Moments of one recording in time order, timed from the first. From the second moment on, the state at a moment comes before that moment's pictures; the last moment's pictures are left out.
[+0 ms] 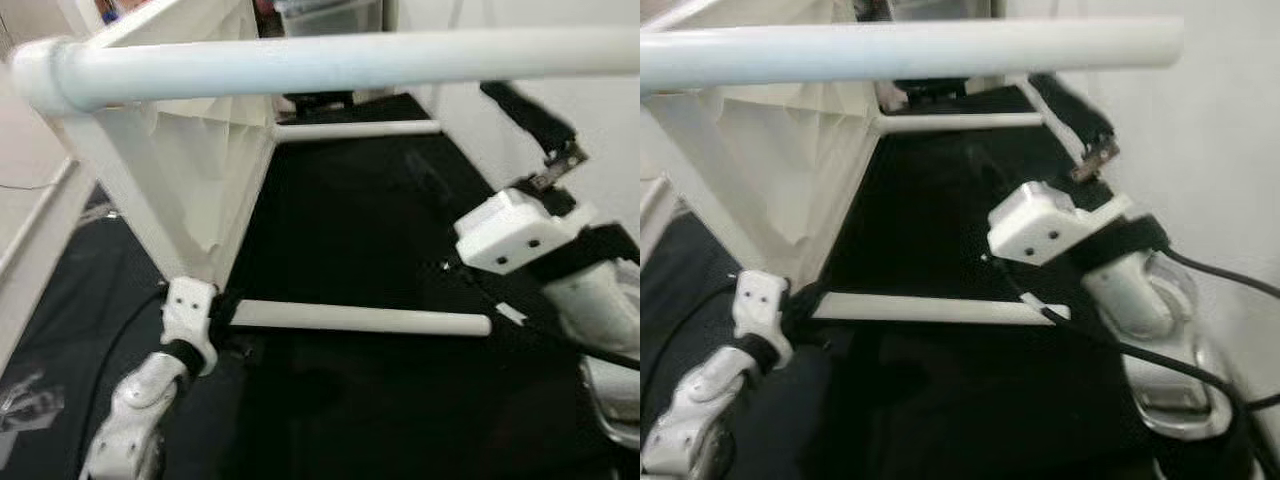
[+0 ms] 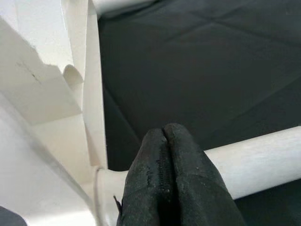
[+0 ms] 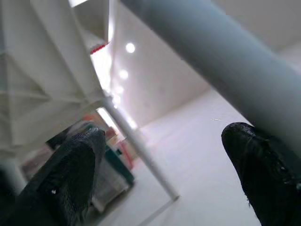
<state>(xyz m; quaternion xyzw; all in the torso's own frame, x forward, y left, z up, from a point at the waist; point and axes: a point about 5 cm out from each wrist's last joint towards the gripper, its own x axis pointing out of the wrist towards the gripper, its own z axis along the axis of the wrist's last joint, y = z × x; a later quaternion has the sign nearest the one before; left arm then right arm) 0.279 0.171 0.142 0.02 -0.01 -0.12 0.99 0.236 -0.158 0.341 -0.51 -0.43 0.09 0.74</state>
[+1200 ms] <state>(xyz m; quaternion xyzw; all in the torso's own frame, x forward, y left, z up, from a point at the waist) 0.292 0.172 0.131 0.02 0.00 -0.13 0.99 0.226 -0.147 0.363 -0.58 -0.49 0.14 0.64</state>
